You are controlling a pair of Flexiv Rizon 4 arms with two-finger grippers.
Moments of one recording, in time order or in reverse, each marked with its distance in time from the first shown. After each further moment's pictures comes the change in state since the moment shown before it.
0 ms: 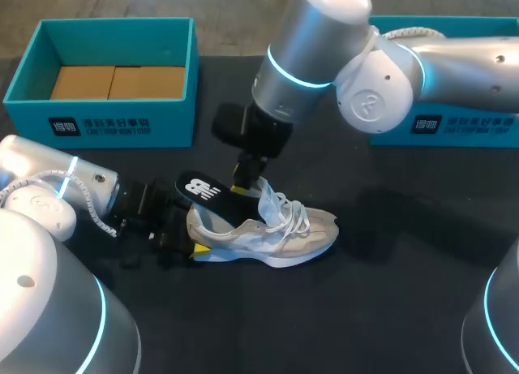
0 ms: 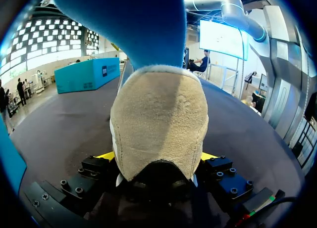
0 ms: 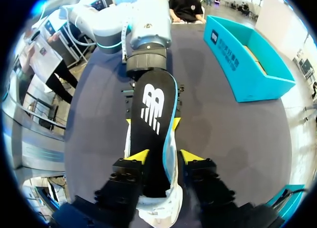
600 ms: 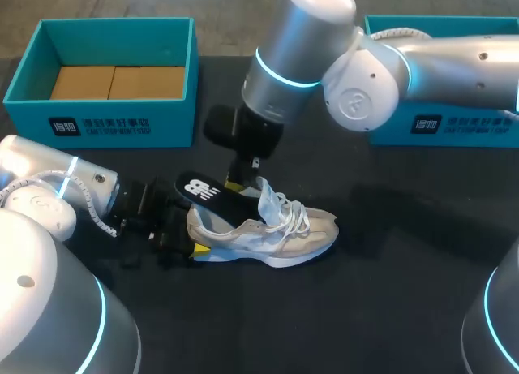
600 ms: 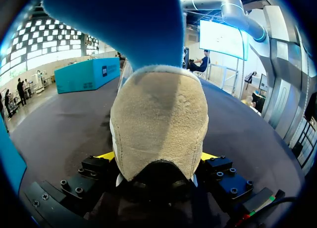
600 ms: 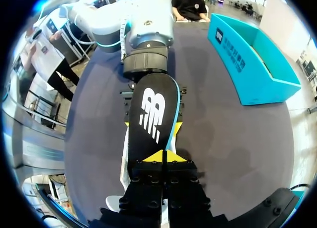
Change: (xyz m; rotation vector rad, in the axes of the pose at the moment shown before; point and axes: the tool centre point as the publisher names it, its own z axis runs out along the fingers) left arm 0.000 0.000 0.000 0.000 0.000 0.000; right arm -0.001 0.009 0.010 0.018 0.029 -0.017
